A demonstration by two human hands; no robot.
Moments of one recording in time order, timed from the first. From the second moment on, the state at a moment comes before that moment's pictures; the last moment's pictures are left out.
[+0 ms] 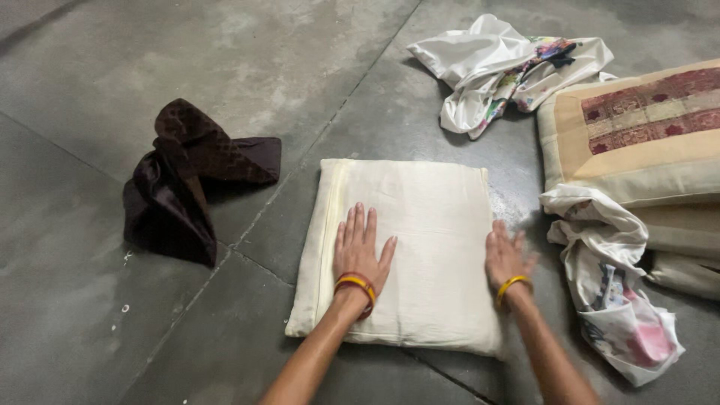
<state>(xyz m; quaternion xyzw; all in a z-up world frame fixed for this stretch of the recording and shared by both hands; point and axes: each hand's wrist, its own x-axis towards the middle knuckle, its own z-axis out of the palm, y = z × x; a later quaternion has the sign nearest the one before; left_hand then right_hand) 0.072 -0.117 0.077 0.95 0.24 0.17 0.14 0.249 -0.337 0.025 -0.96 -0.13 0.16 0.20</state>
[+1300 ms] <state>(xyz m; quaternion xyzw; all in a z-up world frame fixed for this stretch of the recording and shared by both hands) 0.140 -0.138 0.059 0.97 0.16 0.18 0.09 0.129 -0.282 0.035 -0.90 -0.30 -0.13 0.29</state>
